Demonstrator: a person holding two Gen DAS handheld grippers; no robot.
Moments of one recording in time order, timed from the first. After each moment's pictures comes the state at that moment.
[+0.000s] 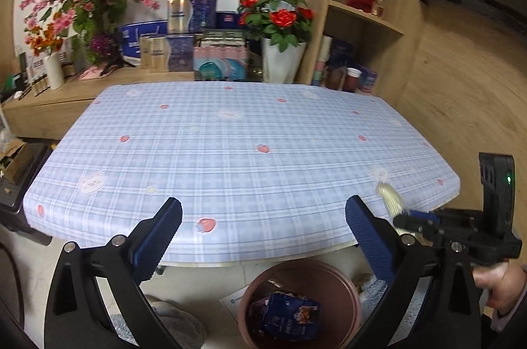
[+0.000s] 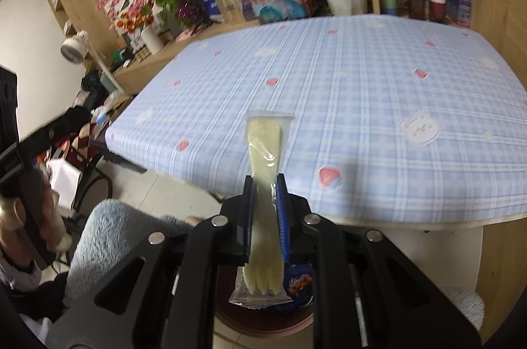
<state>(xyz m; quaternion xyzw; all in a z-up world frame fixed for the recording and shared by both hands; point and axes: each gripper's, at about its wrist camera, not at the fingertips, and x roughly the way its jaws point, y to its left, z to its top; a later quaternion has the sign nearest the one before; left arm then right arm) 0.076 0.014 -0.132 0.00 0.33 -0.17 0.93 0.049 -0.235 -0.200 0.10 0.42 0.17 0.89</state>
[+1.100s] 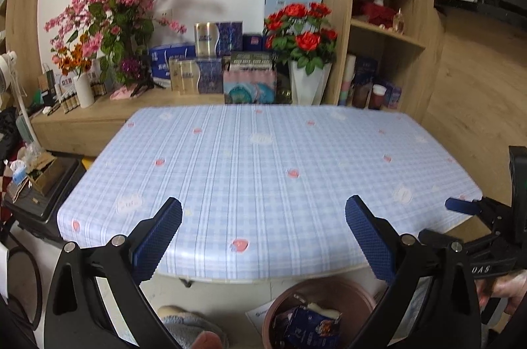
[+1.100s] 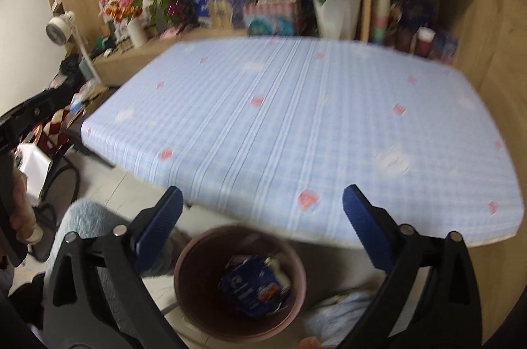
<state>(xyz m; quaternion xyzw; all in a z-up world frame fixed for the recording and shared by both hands) 0.067 0.020 -0.087 0.02 0.29 -0.11 0.95 0.053 -0.231 -0.143 0.03 0.37 0.10 0.92</state>
